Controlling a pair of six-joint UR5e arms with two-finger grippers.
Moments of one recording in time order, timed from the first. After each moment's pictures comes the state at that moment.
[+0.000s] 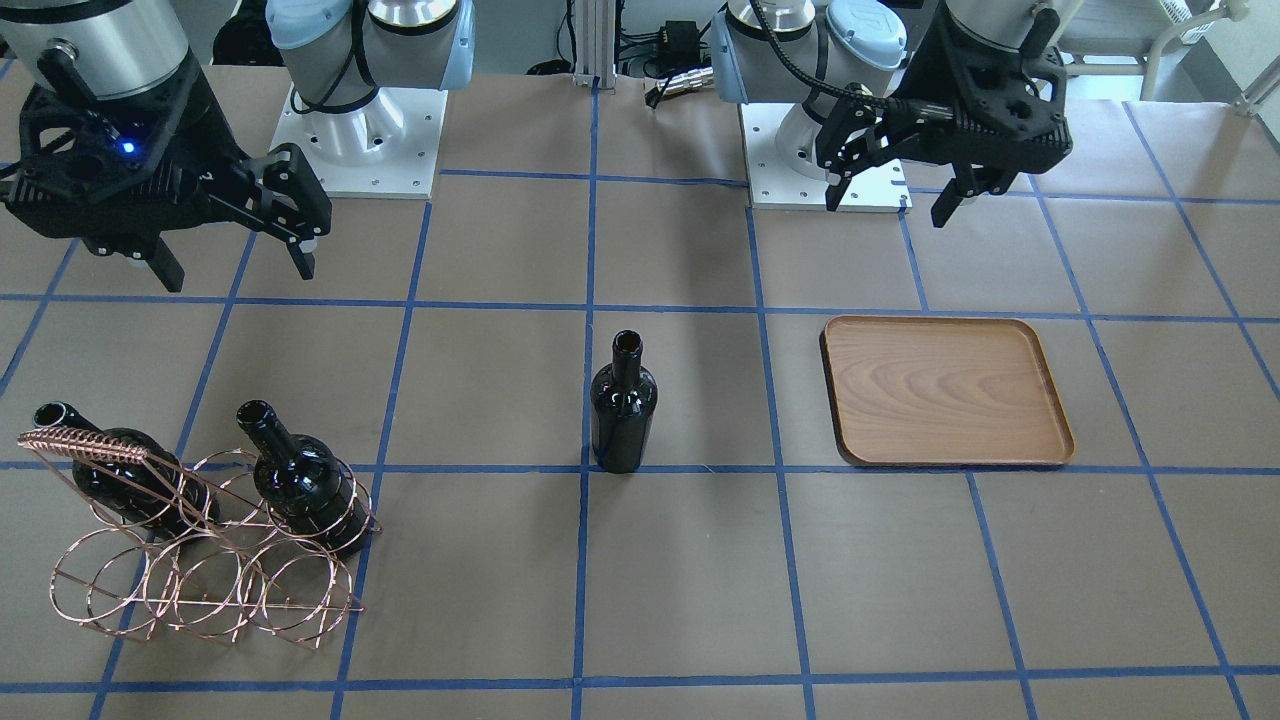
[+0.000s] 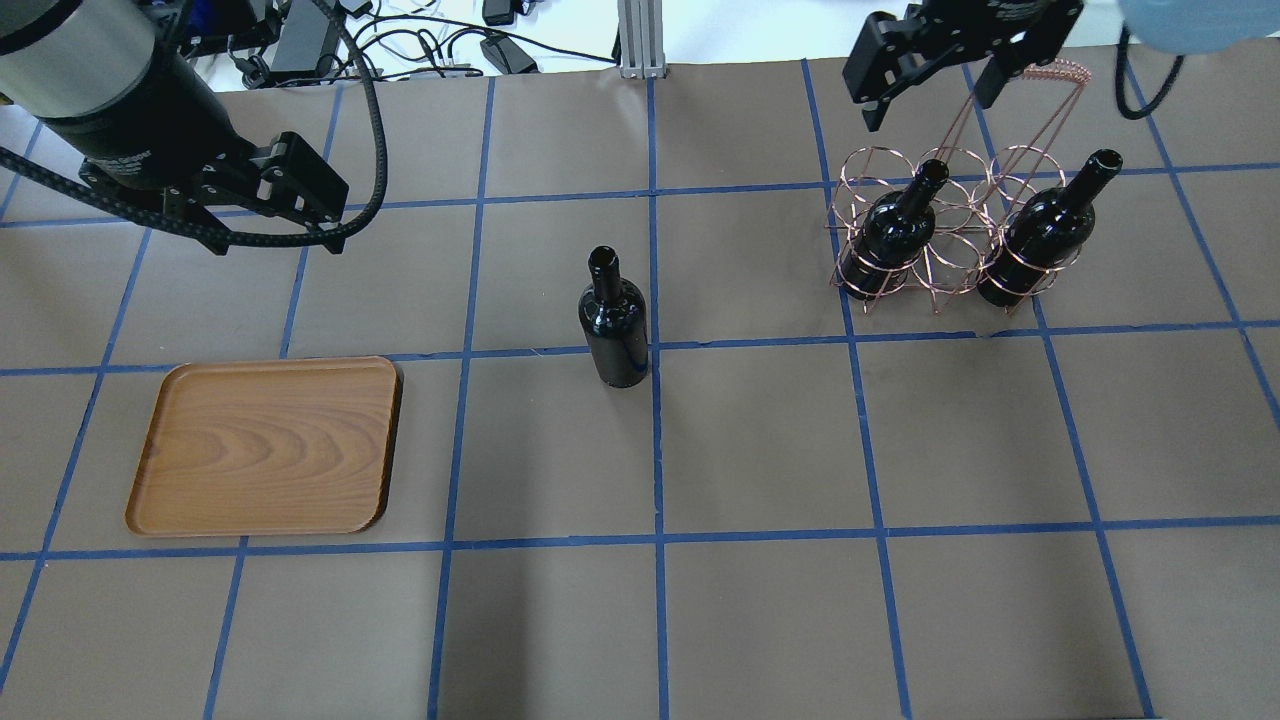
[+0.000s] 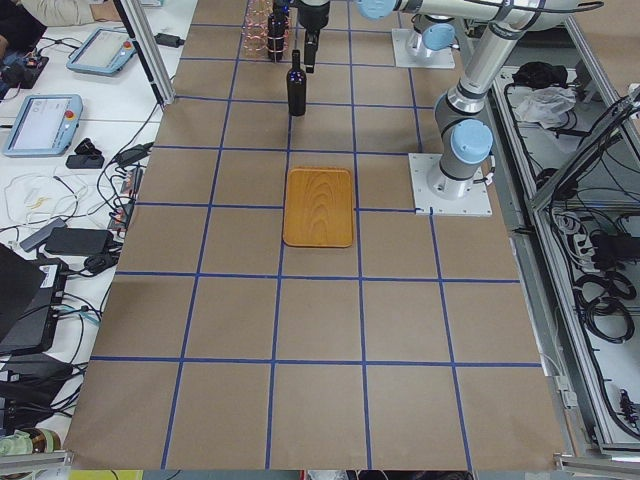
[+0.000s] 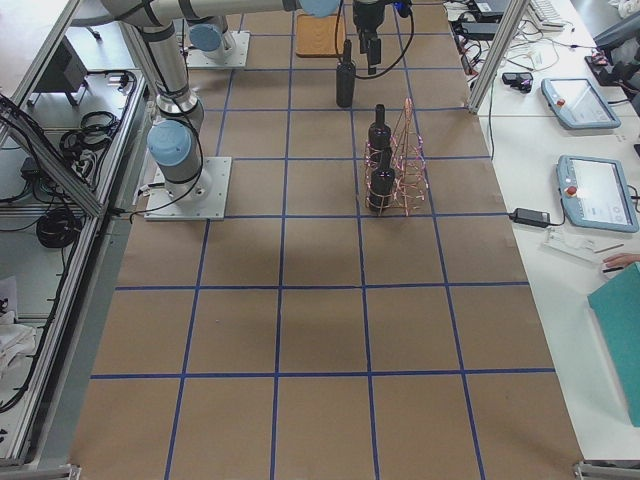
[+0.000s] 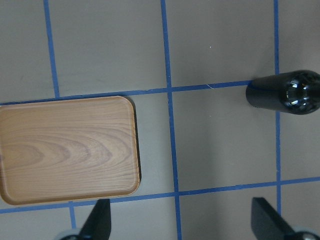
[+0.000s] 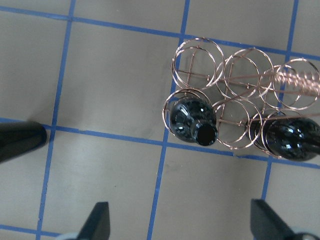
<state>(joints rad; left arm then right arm) -1.54 -1.49 -1.55 -1.64 1.50 0.14 1.55 -1.53 1.44 -1.58 -1.57 -0.17</state>
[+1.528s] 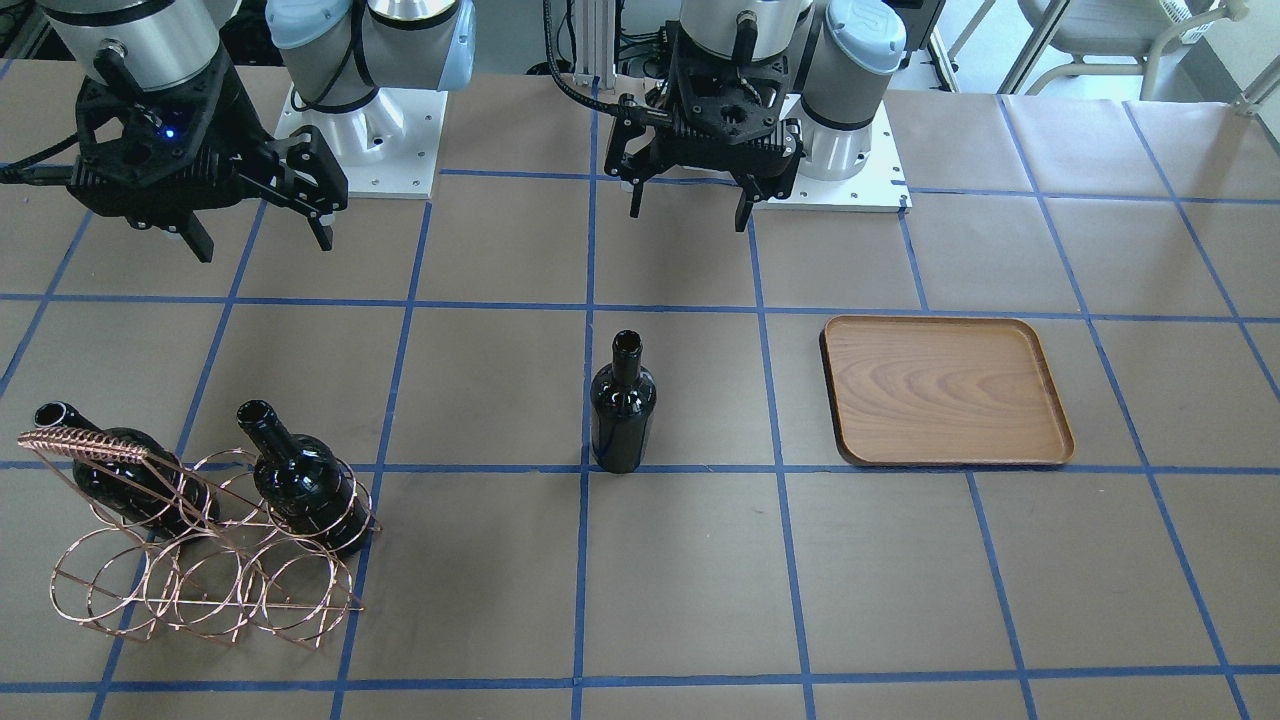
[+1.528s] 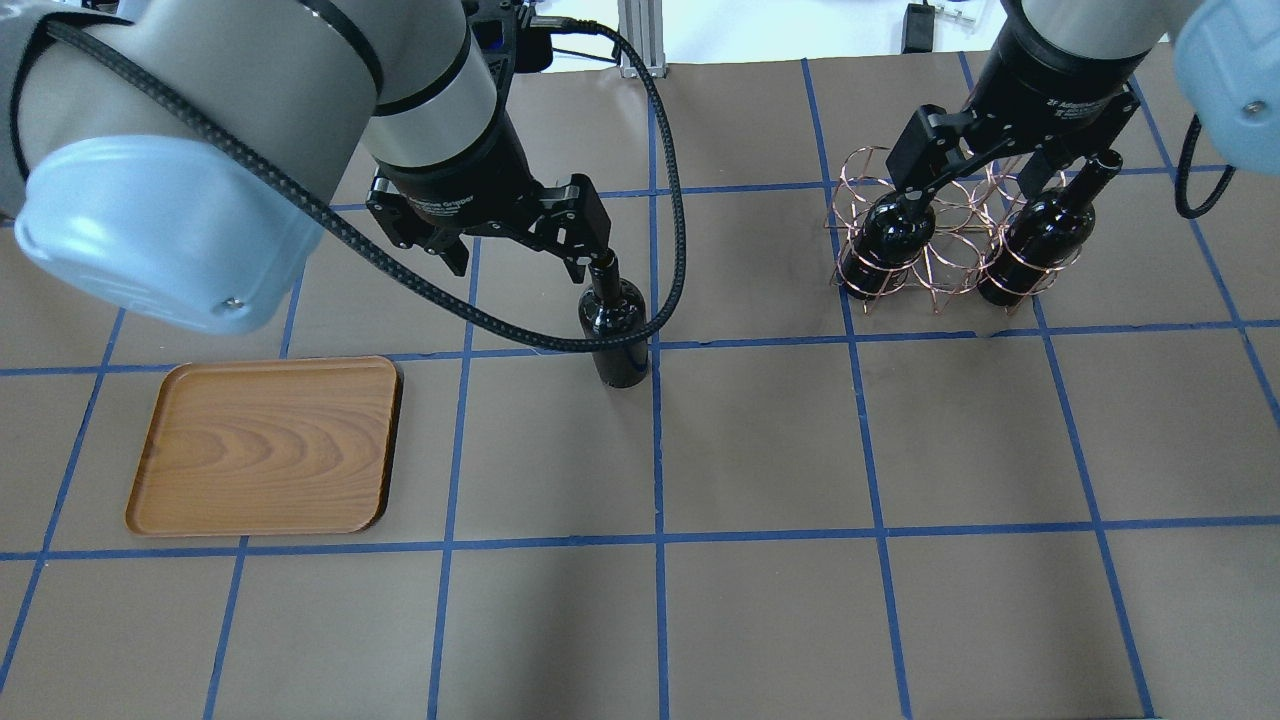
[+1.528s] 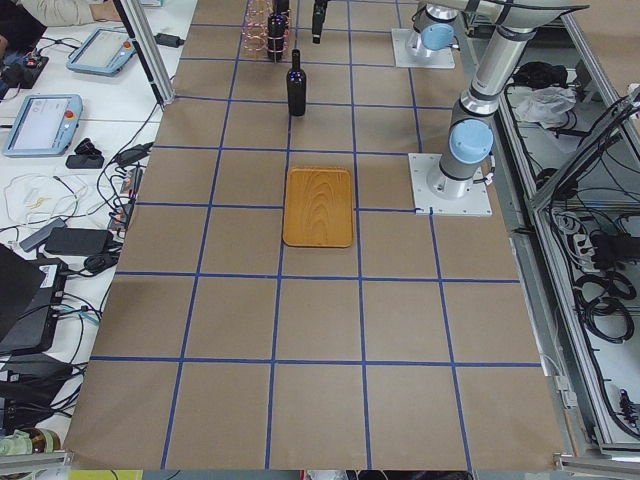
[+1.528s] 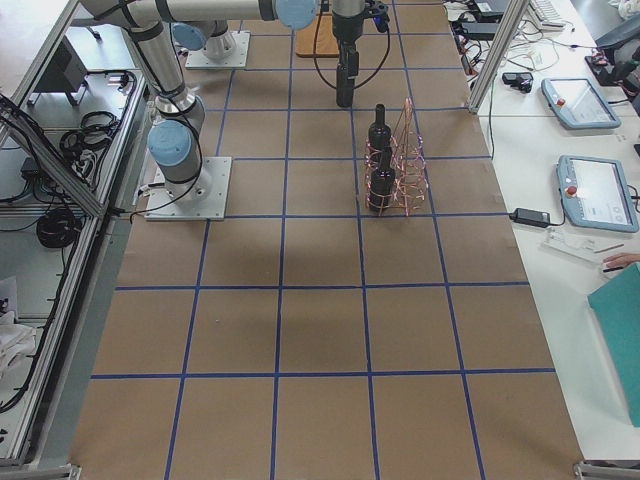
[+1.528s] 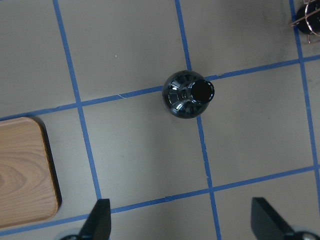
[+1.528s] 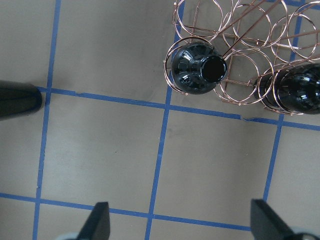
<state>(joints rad) -1.86 -1.59 -1.55 -1.50 1.52 -0.22 1.54 -1.59 1.55 -1.58 -1.56 -0.18</state>
